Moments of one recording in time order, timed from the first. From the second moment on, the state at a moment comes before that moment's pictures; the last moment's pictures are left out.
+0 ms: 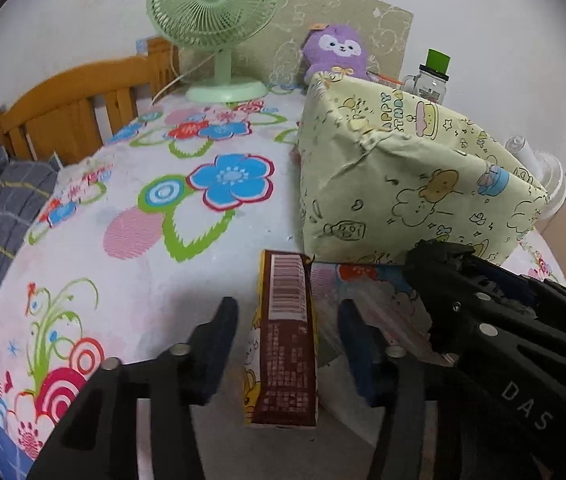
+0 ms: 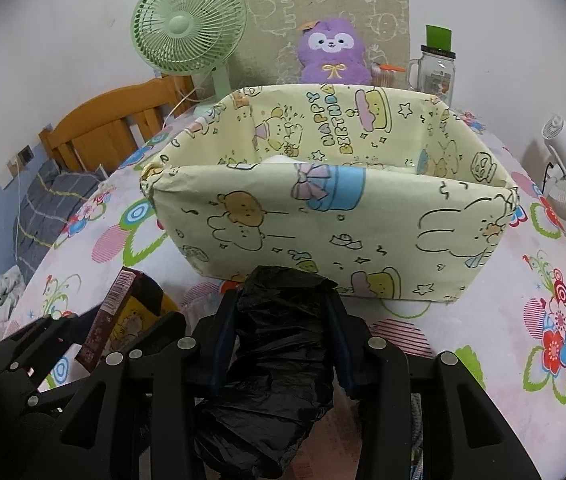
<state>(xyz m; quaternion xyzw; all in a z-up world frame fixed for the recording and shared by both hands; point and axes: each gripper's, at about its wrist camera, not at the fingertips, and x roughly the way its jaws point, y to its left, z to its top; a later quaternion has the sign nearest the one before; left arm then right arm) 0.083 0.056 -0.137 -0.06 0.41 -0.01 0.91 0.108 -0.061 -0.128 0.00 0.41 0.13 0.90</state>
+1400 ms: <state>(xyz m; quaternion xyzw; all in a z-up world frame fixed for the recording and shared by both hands) 0.067 -0.013 -0.089 0.00 0.35 -0.04 0.94 0.079 -0.109 -0.082 0.03 0.35 0.09 0.93</state>
